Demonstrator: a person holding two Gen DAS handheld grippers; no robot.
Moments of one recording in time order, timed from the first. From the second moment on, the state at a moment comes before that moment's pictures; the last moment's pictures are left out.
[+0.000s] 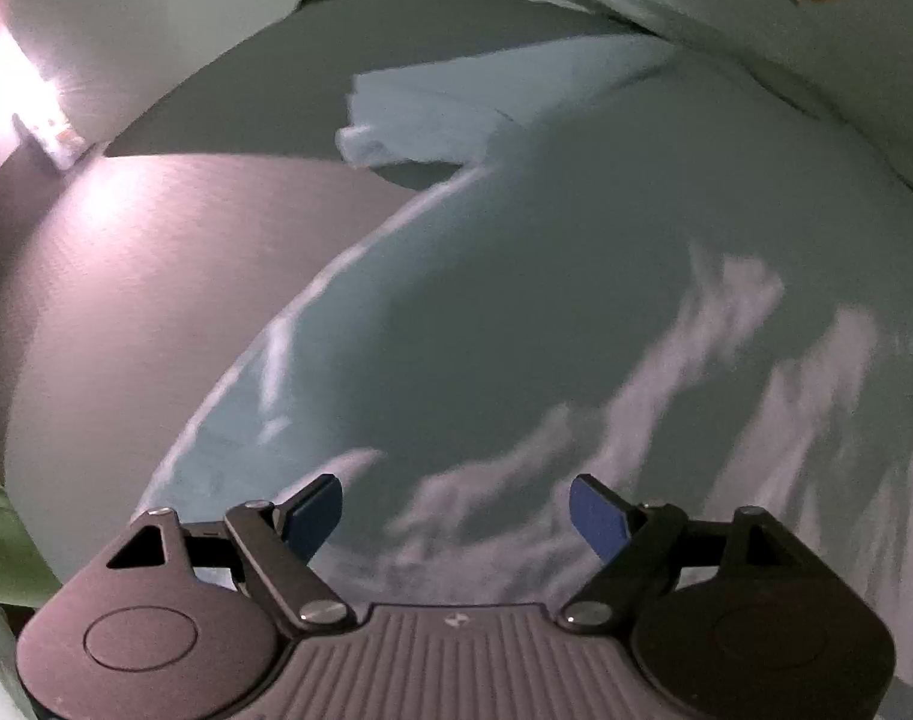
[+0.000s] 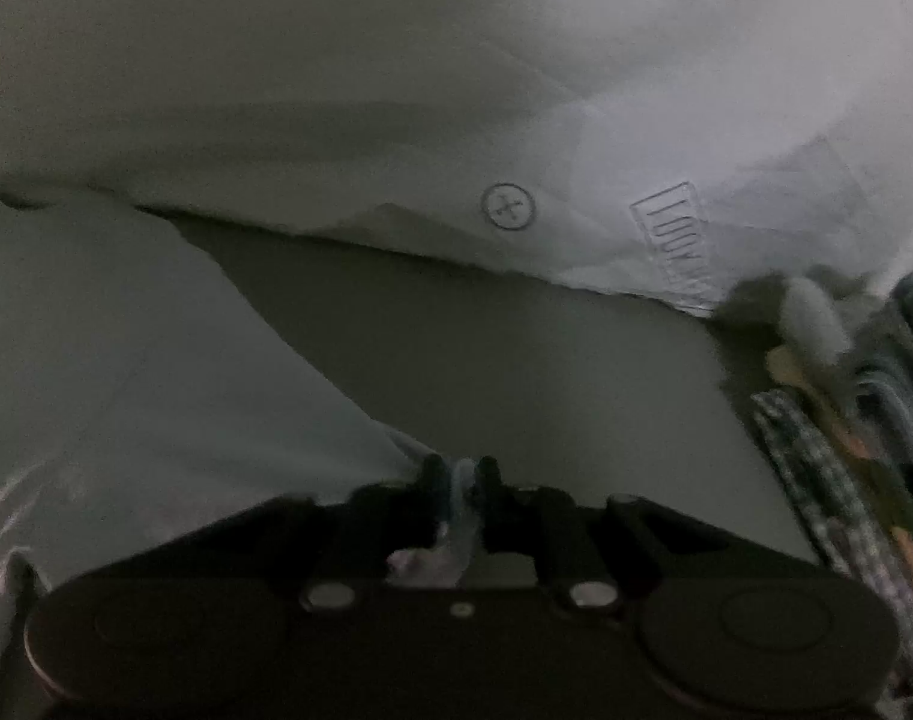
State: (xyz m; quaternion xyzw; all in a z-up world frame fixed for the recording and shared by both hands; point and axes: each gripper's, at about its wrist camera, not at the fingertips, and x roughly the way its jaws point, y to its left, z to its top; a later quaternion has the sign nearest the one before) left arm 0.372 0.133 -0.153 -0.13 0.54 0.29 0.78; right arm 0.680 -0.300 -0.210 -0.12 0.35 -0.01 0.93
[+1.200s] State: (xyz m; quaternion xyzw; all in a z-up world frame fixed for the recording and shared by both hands) left arm 0.555 0.433 -0.194 -0.14 0.46 0.06 0.87; right arm 0.373 0.050 -0.213 0.02 0.44 -0.02 0.90
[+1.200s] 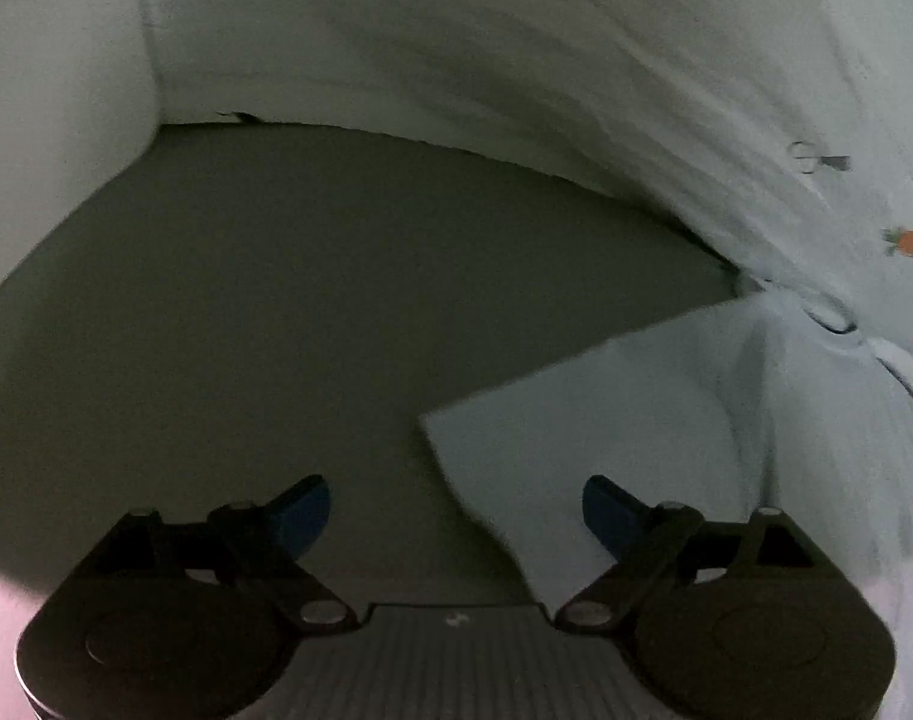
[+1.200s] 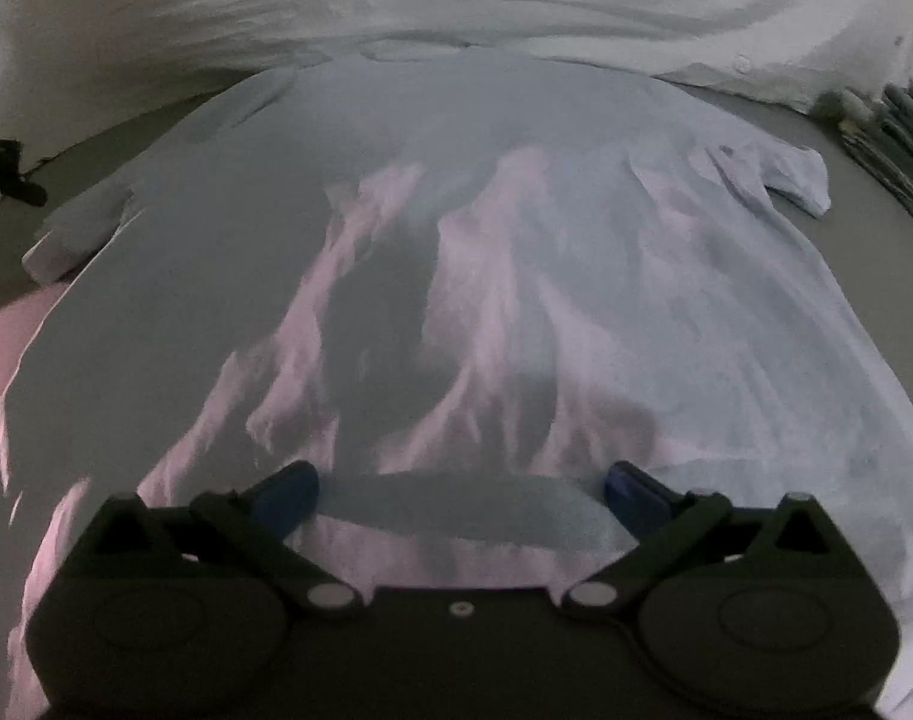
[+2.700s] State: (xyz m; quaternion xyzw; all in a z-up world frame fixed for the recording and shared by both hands) left arm 0.409 0.419 -0.156 -0.18 0.49 0.09 0.85; right arm 0.285 0.093 -0.176 -0.03 0.44 0.01 0.90
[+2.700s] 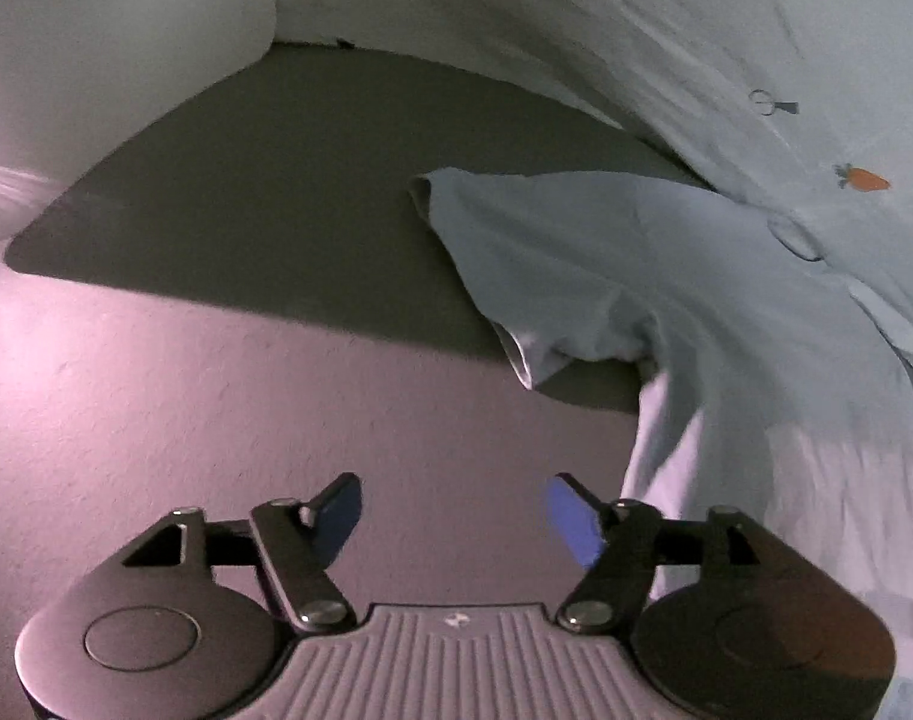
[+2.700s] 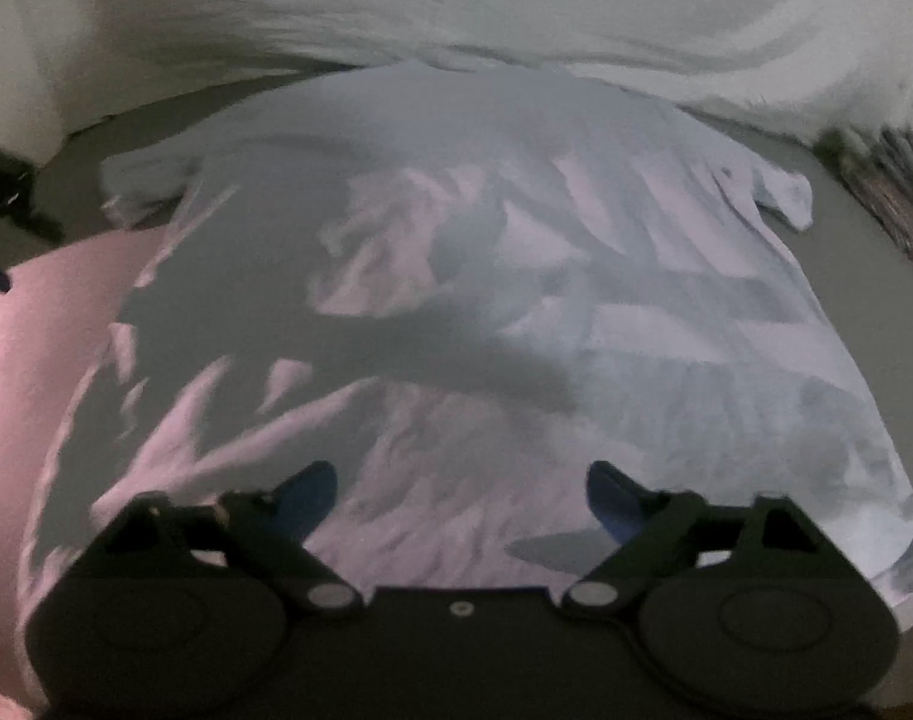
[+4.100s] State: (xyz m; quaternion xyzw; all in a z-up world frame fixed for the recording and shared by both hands) left arm 0.609 0.469 -0.190 -0.14 0.46 0.12 0.87; right arm 0.362 0.247 -0.174 0.06 0.48 0.06 0.87
